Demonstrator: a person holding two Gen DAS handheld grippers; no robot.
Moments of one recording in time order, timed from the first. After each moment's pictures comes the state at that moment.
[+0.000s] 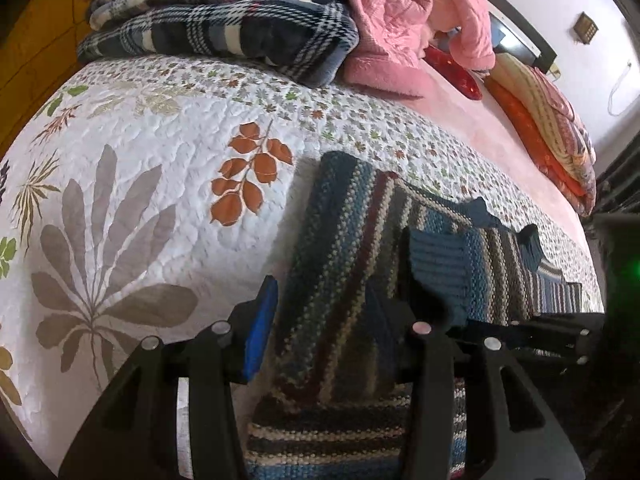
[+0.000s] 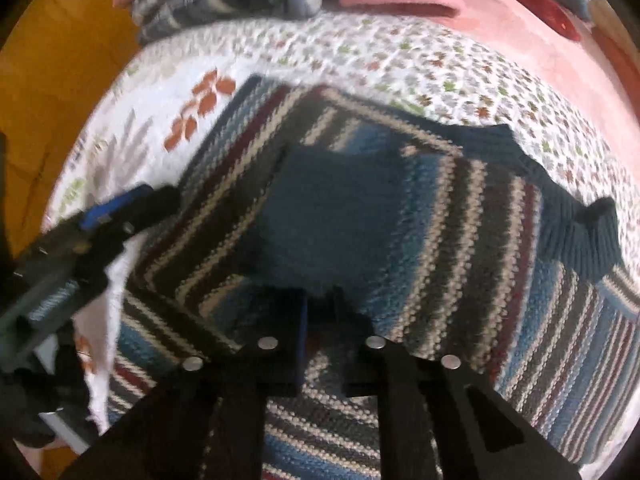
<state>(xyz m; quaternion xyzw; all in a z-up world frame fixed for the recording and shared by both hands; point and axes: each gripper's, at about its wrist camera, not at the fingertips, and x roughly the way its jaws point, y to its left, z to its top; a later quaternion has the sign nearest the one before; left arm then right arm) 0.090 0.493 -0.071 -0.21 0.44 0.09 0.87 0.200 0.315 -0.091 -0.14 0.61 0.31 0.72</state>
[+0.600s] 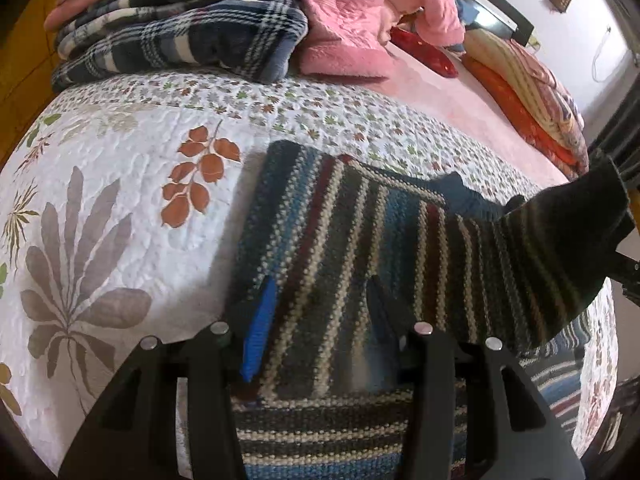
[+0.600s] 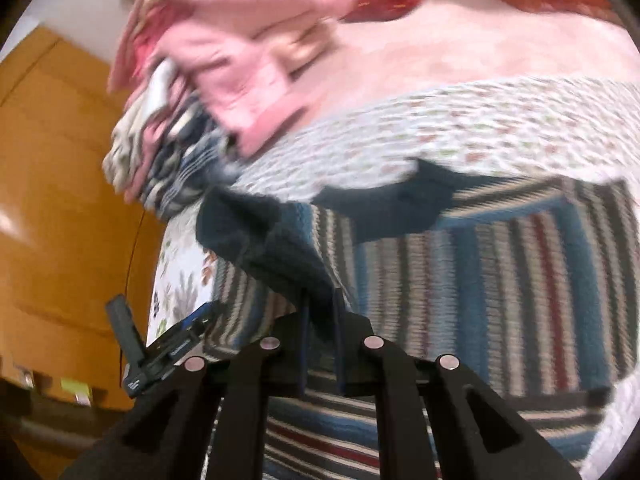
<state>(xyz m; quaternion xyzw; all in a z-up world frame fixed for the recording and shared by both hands) 0.100 0.453 -0.073 -0.16 0.44 0.06 0.88 0.246 0.104 -0.014 0.17 0.56 0.27 0.76</state>
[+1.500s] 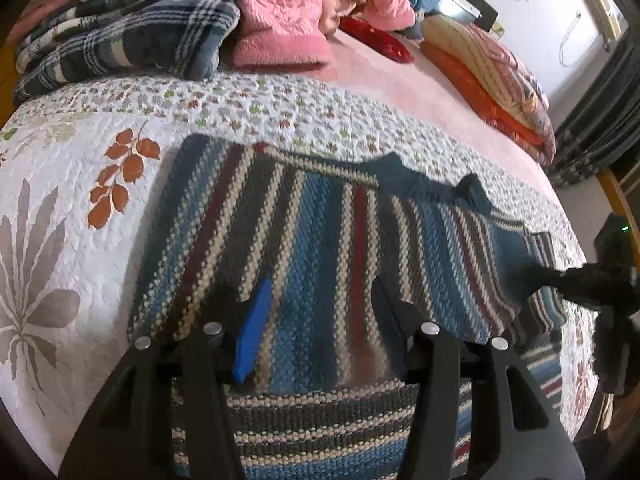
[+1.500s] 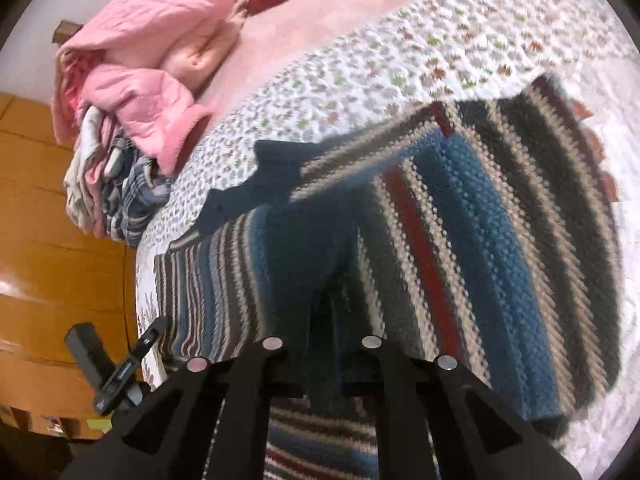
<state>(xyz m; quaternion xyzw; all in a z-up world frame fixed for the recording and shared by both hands) 0.111 0.411 -0.078 -0.16 0.45 -0.01 0.88 0.273 0.020 -0.084 0.22 0.61 0.22 0.73</state>
